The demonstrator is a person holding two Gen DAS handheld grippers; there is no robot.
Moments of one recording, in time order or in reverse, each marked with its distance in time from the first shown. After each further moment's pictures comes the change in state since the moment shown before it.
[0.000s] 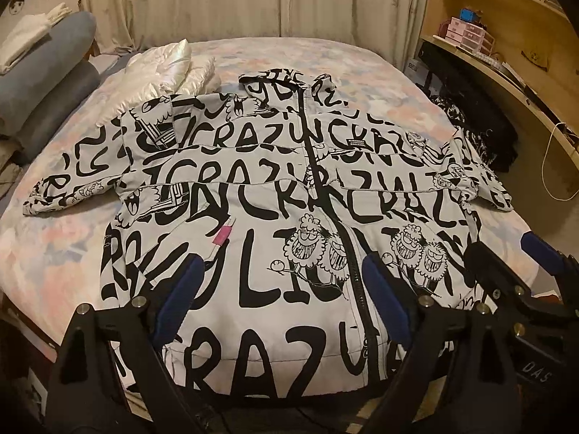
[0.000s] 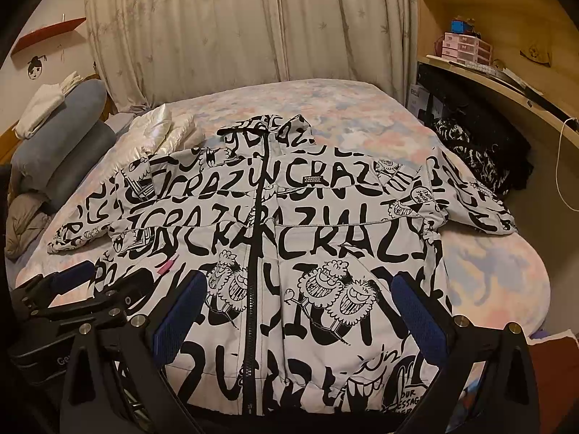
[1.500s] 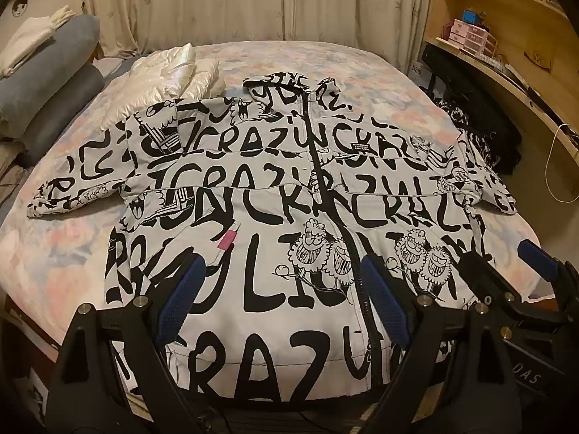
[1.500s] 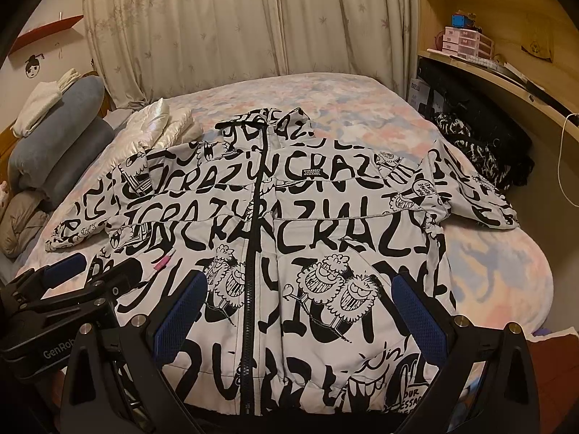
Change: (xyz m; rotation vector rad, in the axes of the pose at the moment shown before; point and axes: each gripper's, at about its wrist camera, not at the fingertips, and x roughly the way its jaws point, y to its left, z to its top) left arm -0.002 0.006 0.001 -0.025 -0.008 -0.004; right arm 0.009 0.001 -0.006 -0.005 0.003 -0.008
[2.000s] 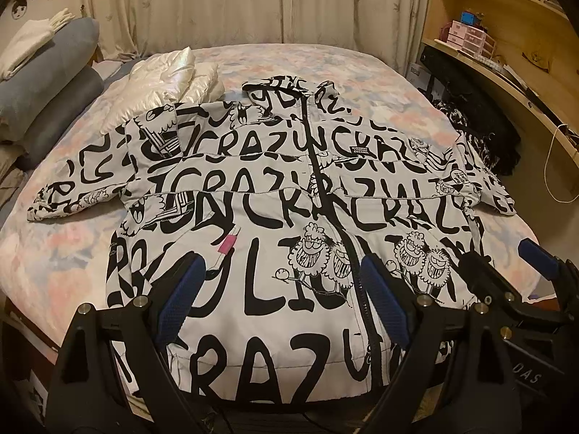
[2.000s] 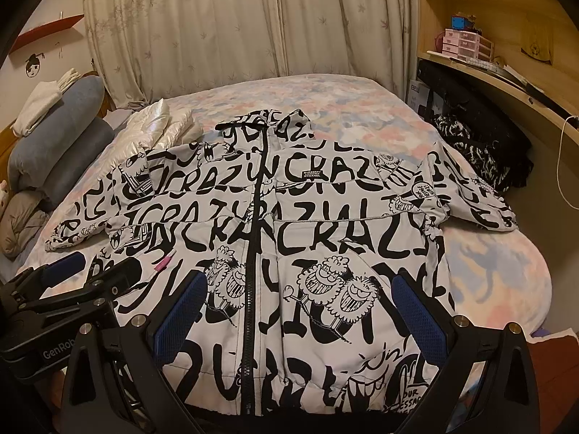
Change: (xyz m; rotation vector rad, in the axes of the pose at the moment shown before) left arm 0.001 -0.001 0.004 0.010 -0.001 -0.005; right arm -0.001 -0.001 0.003 0.001 0.001 0.003
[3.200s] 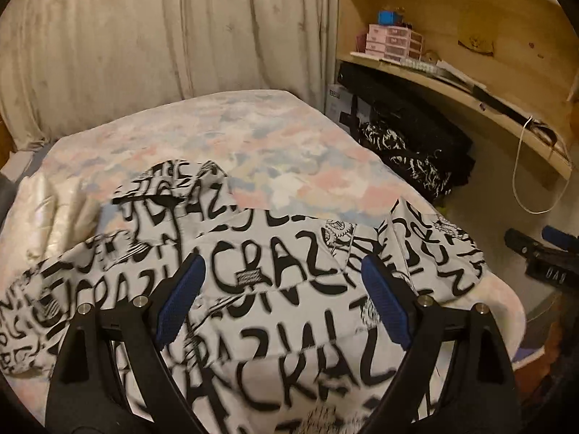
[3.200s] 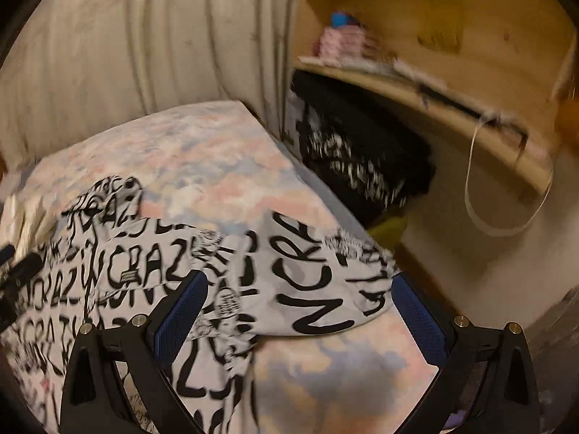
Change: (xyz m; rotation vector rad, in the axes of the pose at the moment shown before) left arm 0.126 -0.225 0.199 0.264 -0.170 -0.194; right arm 0.075 -0.342 0.170 0.294 0.007 -0.363
